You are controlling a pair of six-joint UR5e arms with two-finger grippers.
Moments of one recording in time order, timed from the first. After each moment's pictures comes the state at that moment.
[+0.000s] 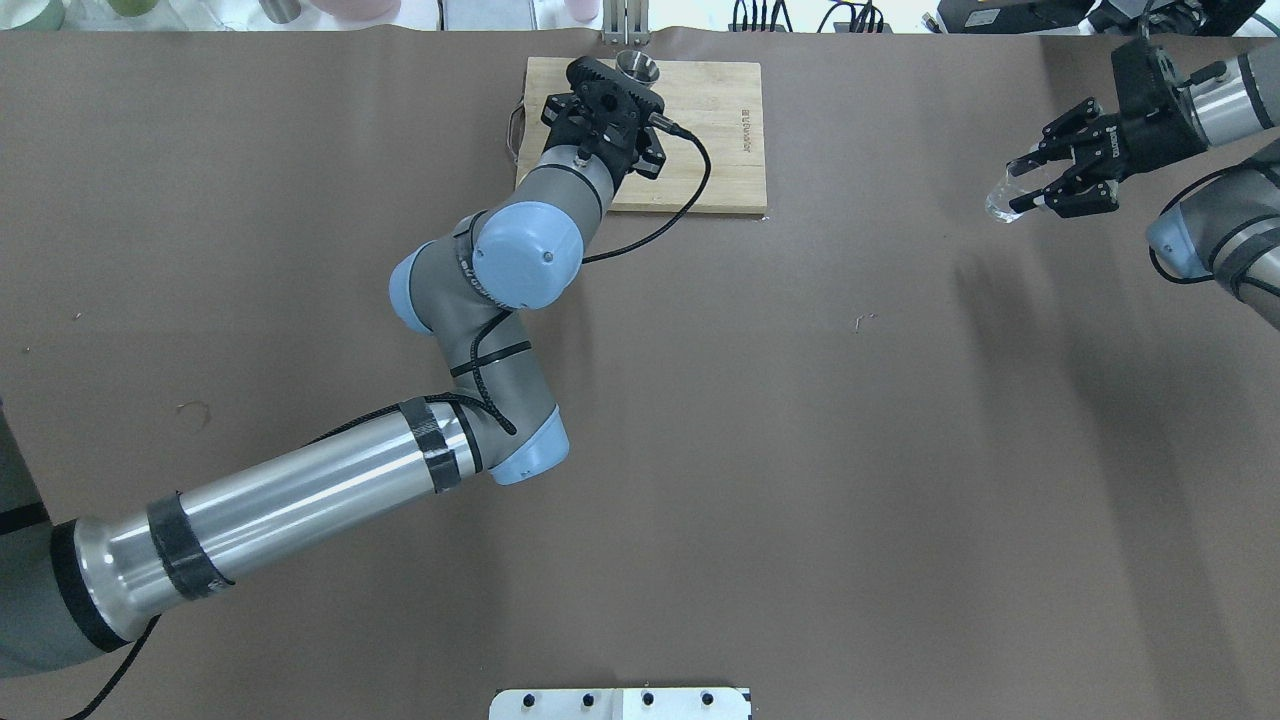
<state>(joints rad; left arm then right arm) -0.55 -2.54 -1.06 -2.54 -1.05 -0.52 1.22 -1.01 0.77 -0.10 2.67 -0.14</state>
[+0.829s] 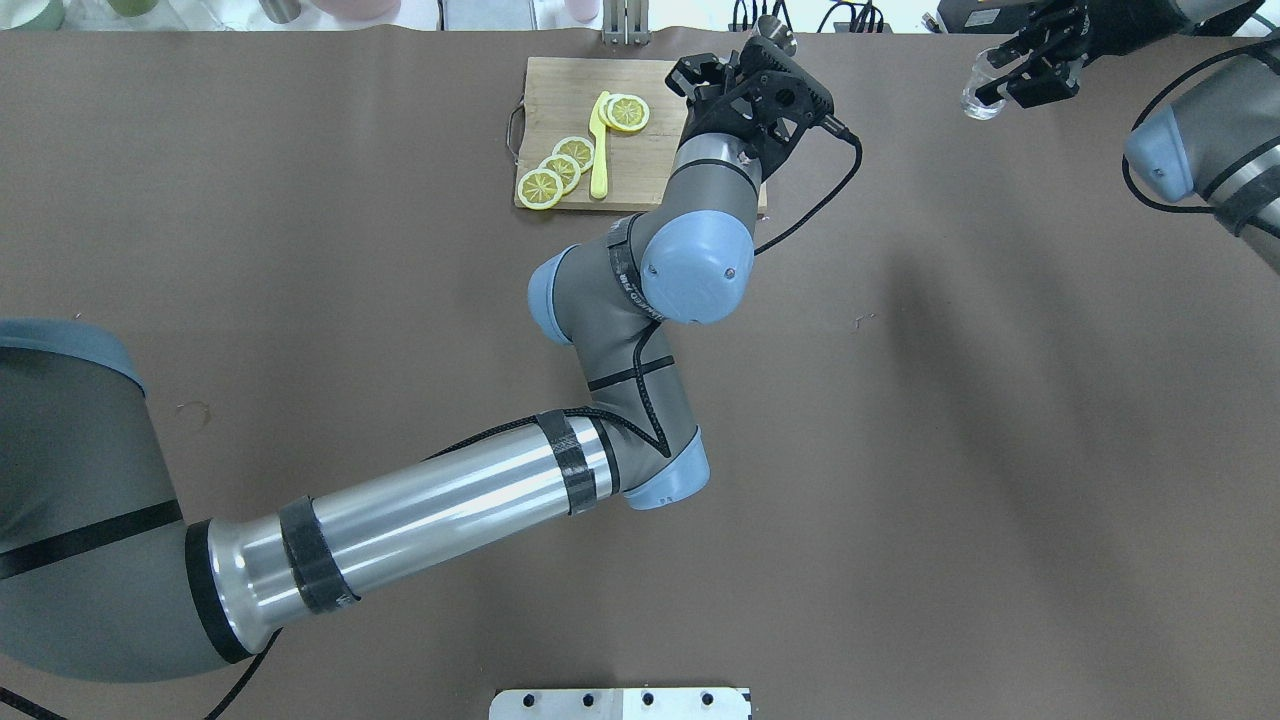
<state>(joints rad) -0.49 -2.76 -0.91 -2.50 -0.87 -0.32 1.23 -1.02 1.21 -0.67 2.50 -0.15</state>
